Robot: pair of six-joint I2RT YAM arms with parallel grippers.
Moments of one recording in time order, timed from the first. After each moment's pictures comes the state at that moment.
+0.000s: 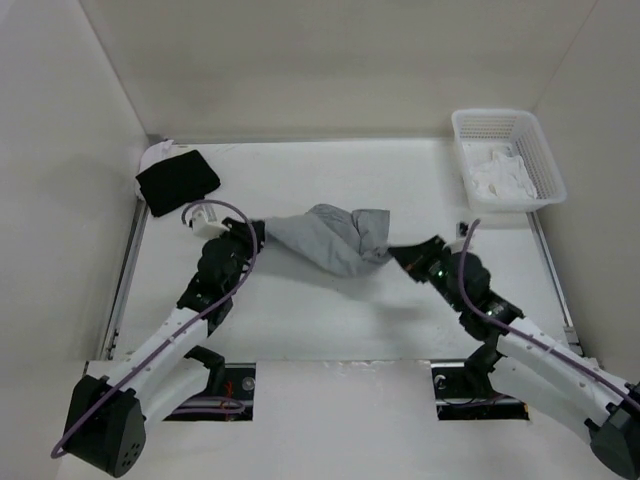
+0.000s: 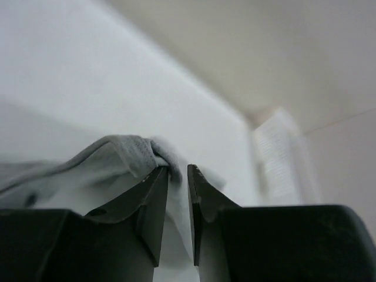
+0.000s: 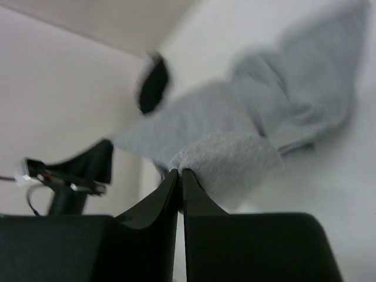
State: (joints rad) left arm -0.41 0.87 0.47 0.38 -0.31 -0.85; right arm 0.63 0.74 0.48 0.16 0.19 1.08
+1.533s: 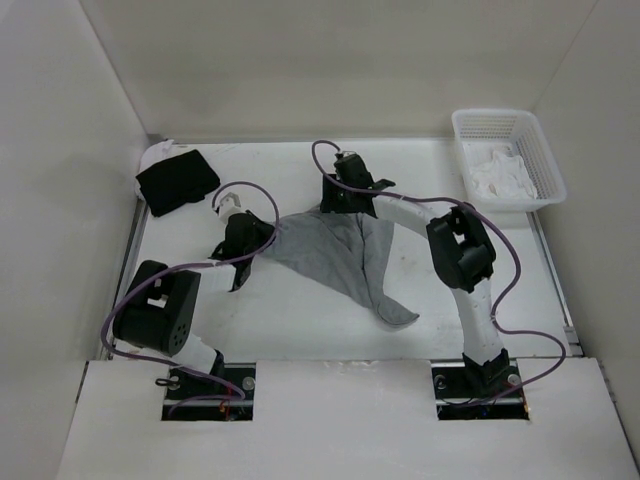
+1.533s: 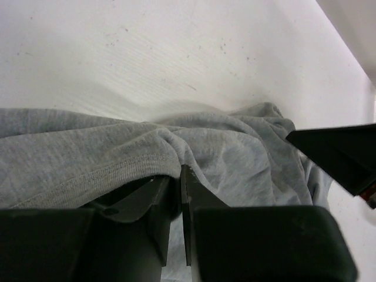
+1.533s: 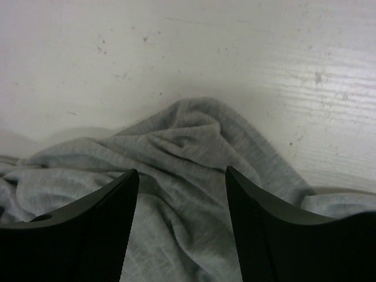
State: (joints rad) left arm -0.30 1.53 0.52 0.55 -0.17 -0.84; right arm 0.59 2.19 1.68 -0.23 0.04 0.48
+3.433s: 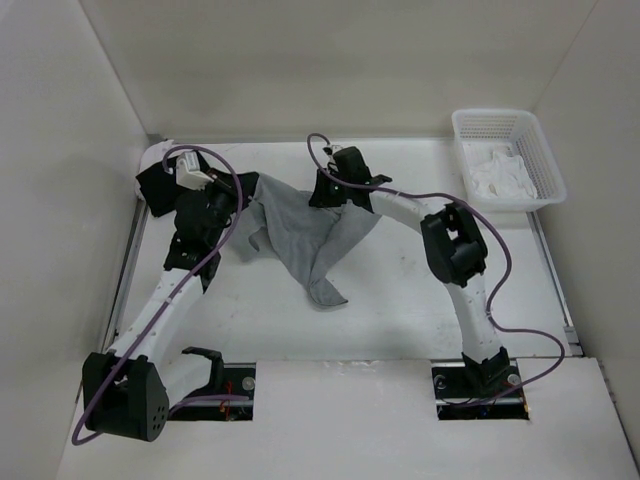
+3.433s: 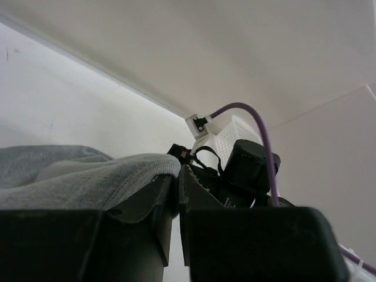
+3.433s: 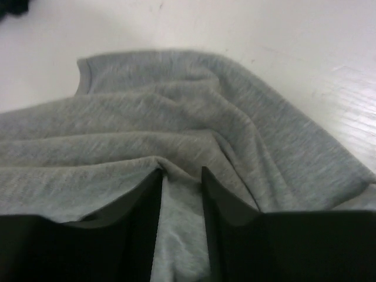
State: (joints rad) left arm -0.18 1.07 0.72 0.36 0.06 -0.87; right arm 0.57 2.26 1.78 -0.16 -0.23 0.44
